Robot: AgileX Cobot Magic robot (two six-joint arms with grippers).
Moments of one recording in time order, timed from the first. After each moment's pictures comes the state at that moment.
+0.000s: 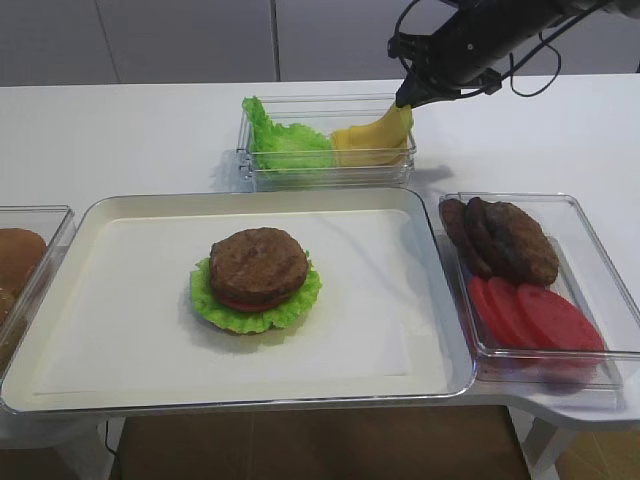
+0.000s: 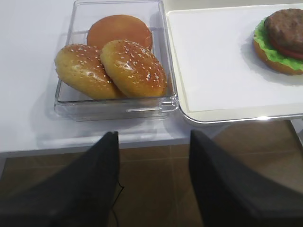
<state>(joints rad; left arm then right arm) 0.03 -0.02 -0.49 -0.06 1.18 0.03 0.17 2.21 -1.96 0.65 0.84 -0.26</state>
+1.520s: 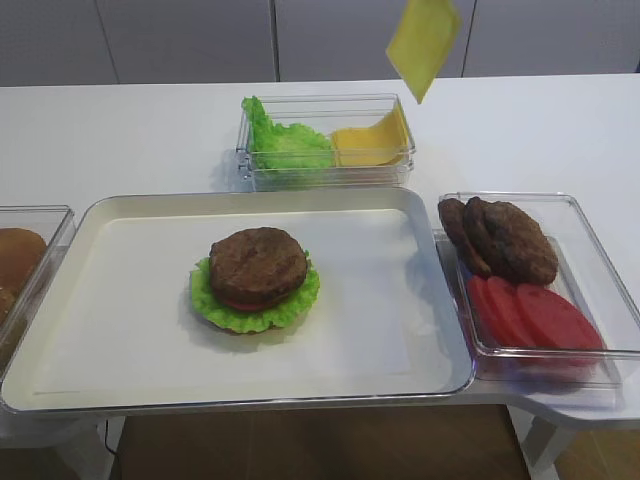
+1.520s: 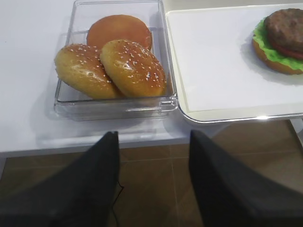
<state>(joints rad) 0.03 -0.02 -0.49 -0.06 1.18 0.03 0.17 1.88 -1.94 0.62 1.05 -0.21</state>
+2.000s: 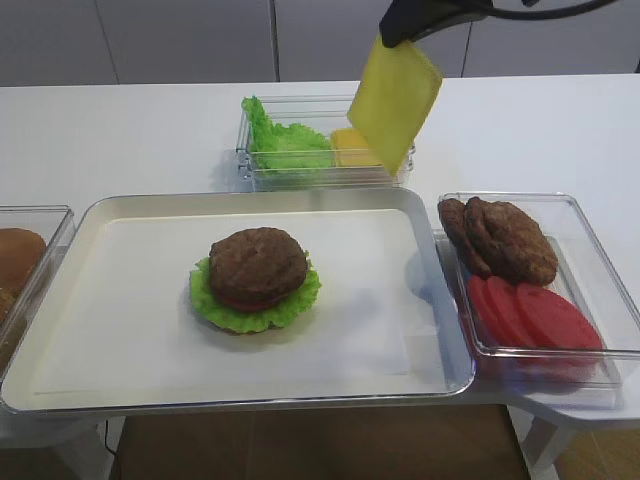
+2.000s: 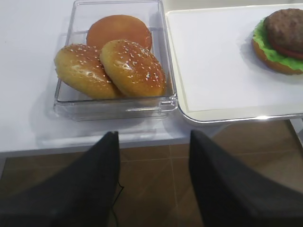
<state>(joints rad) 0.03 -0.02 -0.49 -0.06 1.18 0.03 0.34 1.60 -1.59 0.57 1.04 -0.21</state>
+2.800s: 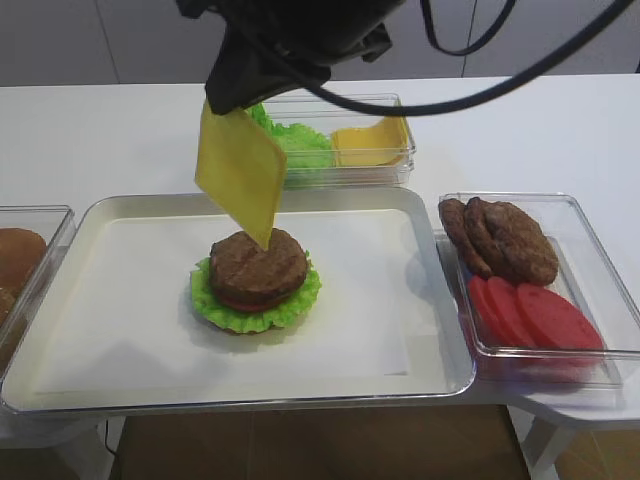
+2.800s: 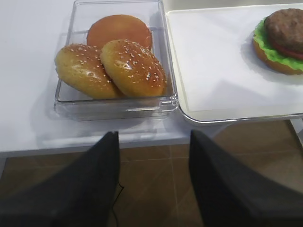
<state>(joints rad) 0.03 -0.02 -0.49 -0.06 1.18 0.03 0.68 1.59 -1.51 0.59 0.89 -0.19</state>
